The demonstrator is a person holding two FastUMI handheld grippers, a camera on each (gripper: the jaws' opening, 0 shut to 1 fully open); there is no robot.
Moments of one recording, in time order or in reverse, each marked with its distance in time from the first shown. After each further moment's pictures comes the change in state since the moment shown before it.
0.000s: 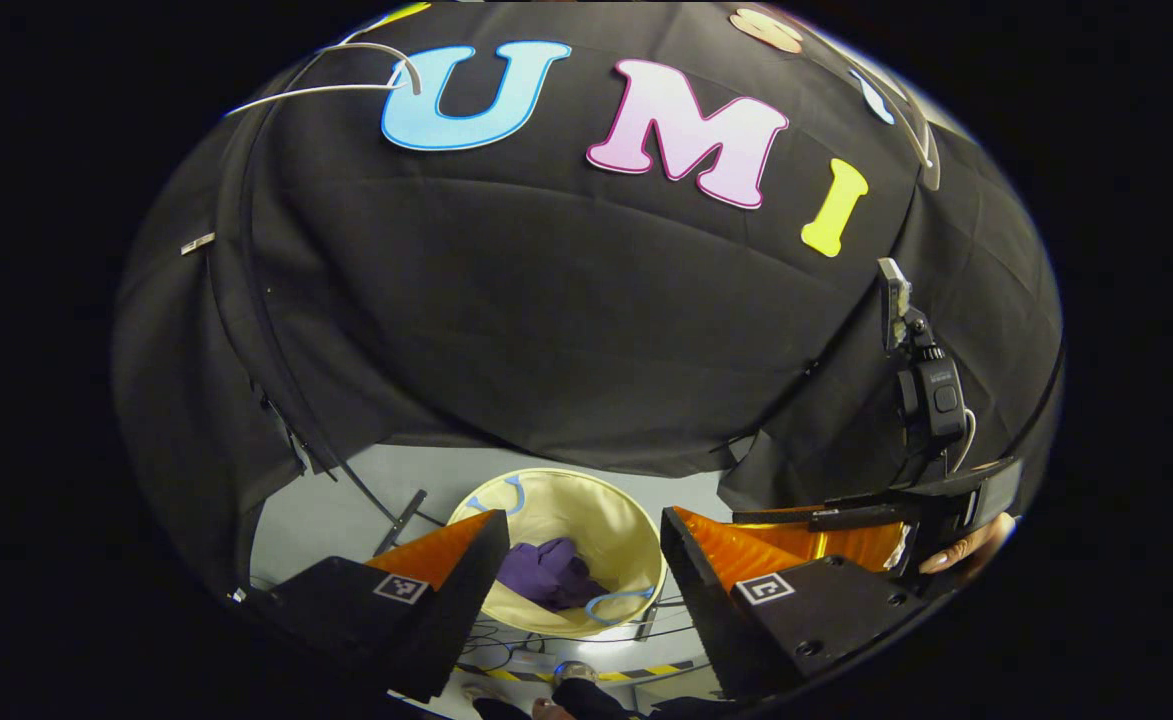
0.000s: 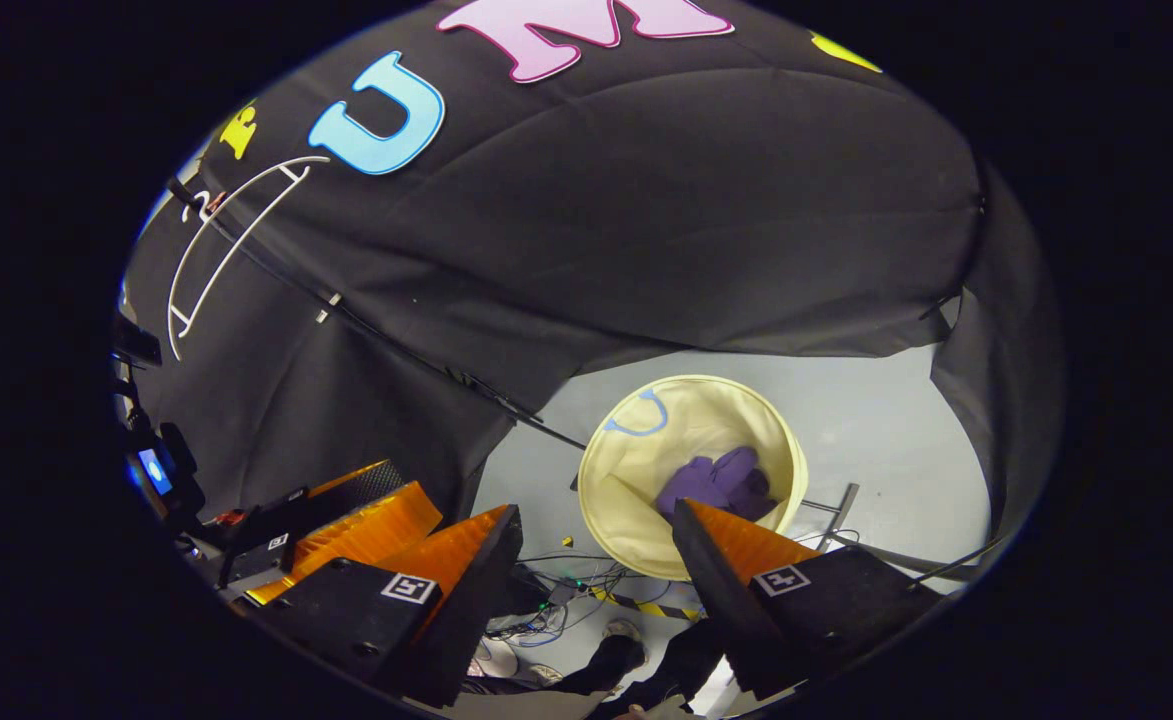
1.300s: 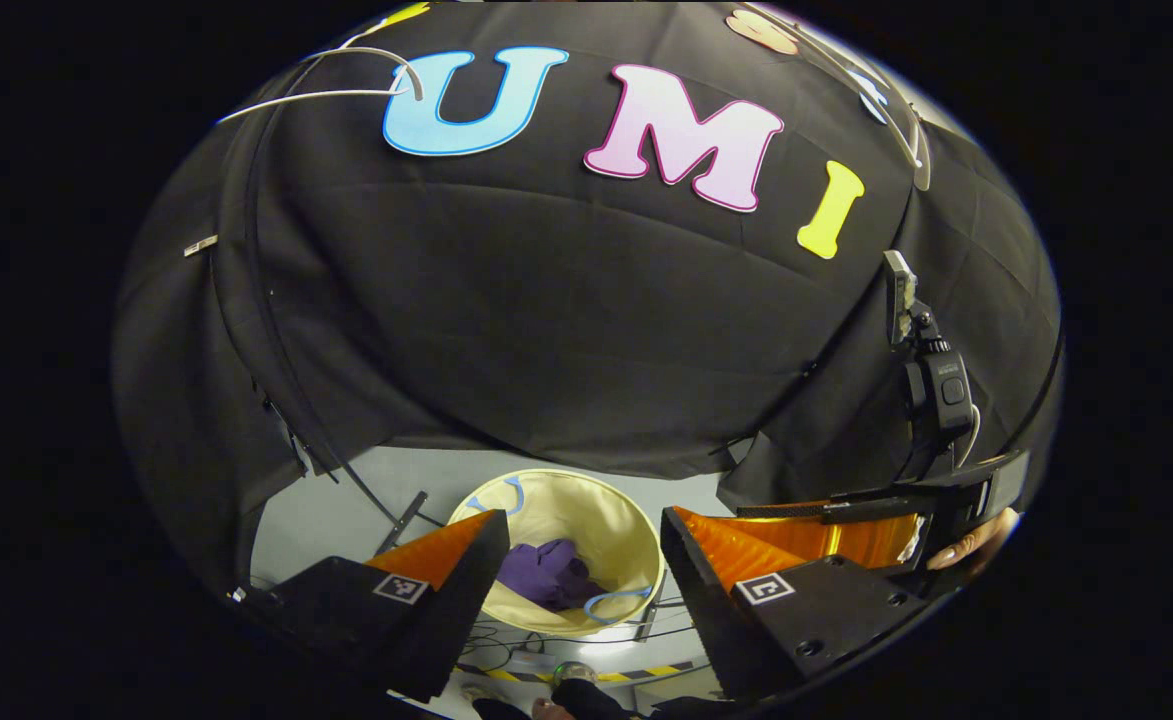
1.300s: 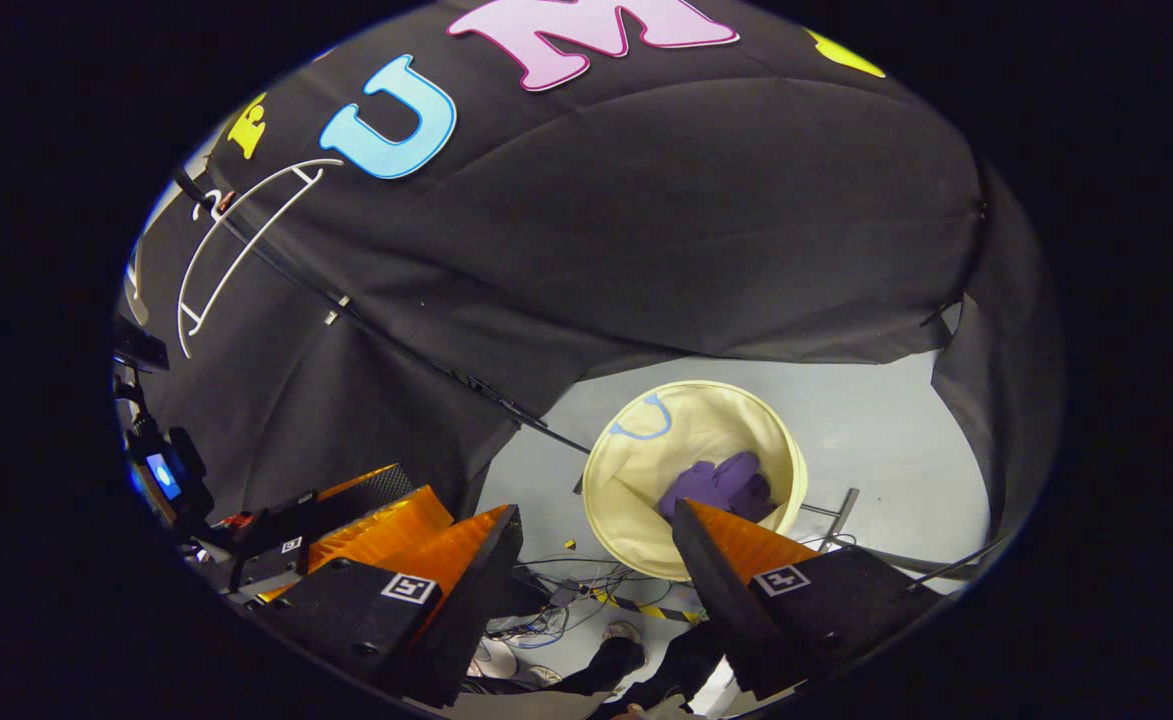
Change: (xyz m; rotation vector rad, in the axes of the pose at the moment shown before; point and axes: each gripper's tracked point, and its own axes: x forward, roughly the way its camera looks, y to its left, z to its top) left arm -0.012 -0.004 -0.002 -0.003 -0.013 -0.003; right arm -0.020 0.015 0.002 0.004 -0.029 0.028
